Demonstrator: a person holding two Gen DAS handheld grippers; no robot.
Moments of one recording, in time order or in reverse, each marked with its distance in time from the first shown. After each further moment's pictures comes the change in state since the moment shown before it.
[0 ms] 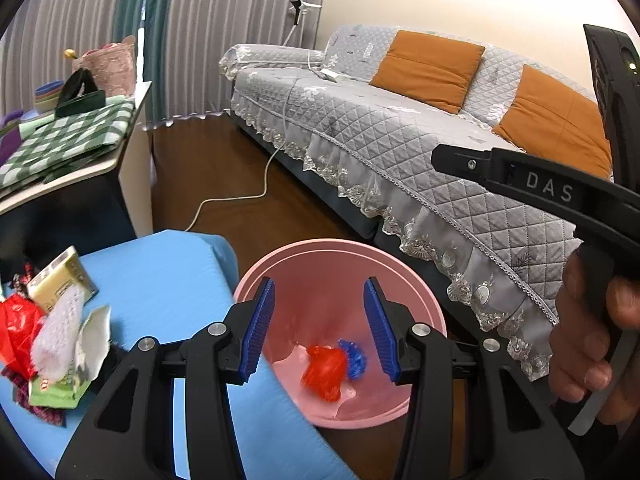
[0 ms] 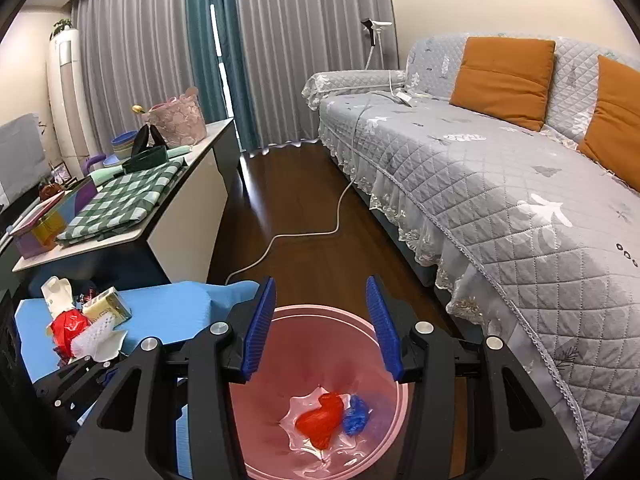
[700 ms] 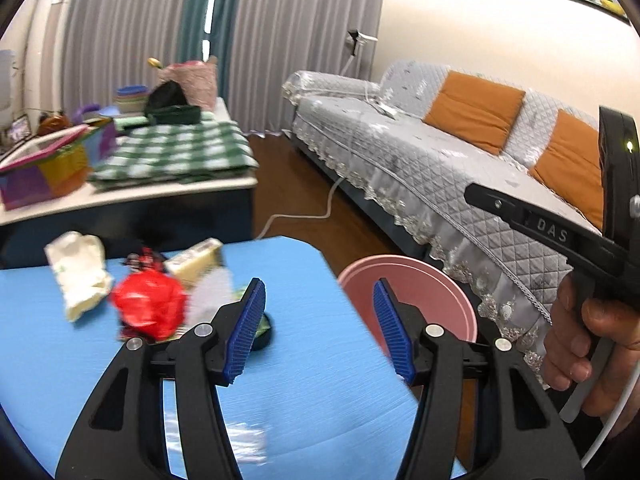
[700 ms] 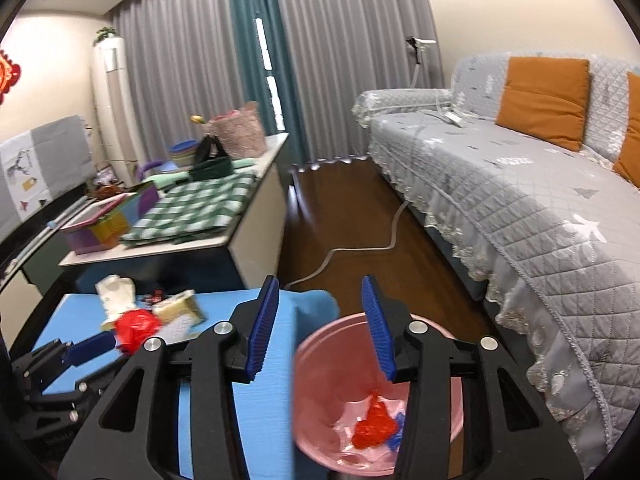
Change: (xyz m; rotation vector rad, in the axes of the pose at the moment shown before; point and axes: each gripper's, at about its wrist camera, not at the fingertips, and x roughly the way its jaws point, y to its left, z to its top) left arm -0.125 0.072 -0.011 -0.094 -0.103 0.165; right arm -0.048 0.075 -0.008 -0.049 -0.066 0.187
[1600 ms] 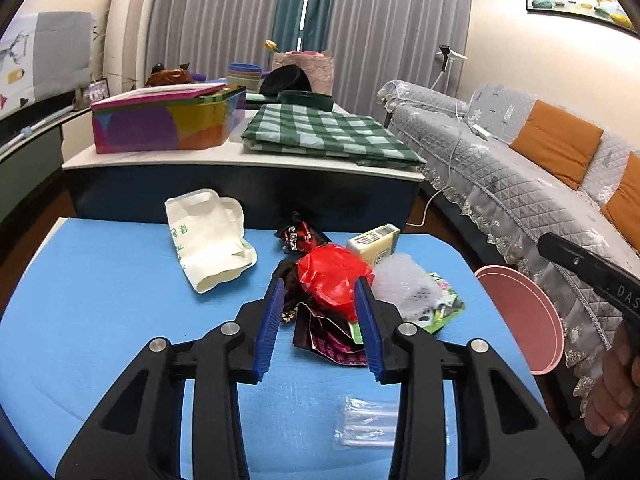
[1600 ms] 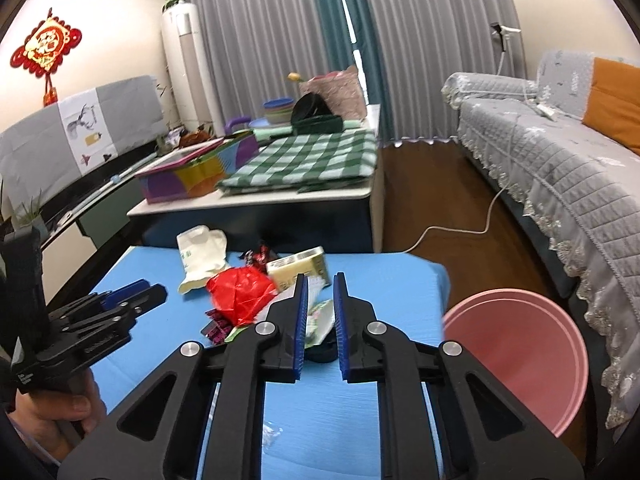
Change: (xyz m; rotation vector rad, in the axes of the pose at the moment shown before) left arm -0.013 0.140 -0.035 -0.159 -0.015 0.227; right arm 0.044 0.119 -0.044 -0.107 0.108 0.236
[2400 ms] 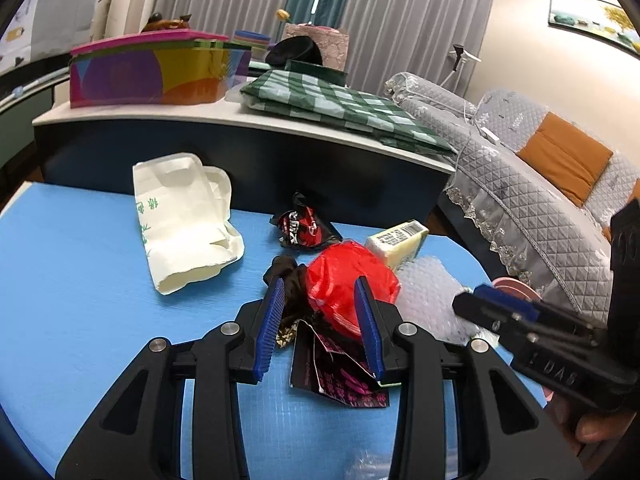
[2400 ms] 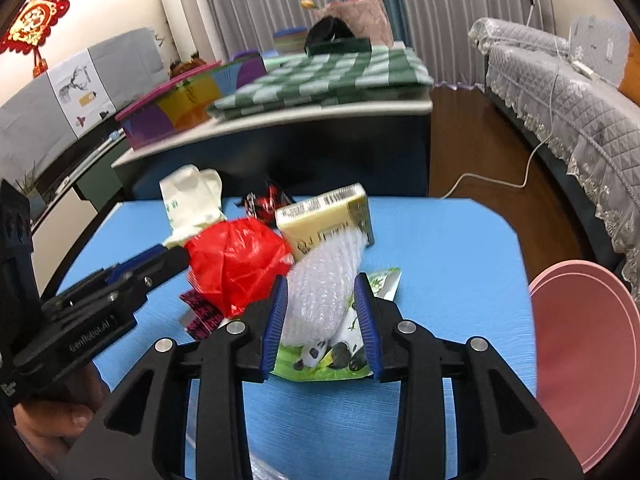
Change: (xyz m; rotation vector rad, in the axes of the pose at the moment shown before) left arm 0.068 0.019 -0.001 -0.102 0.053 -0.048; right arm 0.113 0.016 -0.019 -0.004 0.223 0.036
